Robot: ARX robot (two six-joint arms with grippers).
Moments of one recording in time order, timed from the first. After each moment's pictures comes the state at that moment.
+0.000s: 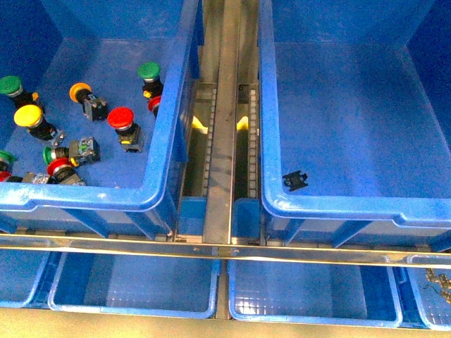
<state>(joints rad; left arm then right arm) 0.00 0.01 0.02 0.00 0.00 0.00 0.00 0.00 0.02 0.00 0.00 0.00</state>
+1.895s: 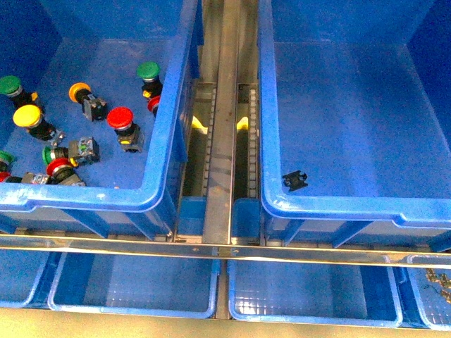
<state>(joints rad) 0.29 0.60 0.31 -0.39 0.08 -0.11 0.00 0.00 0.02 0.00 0.00 0.00</state>
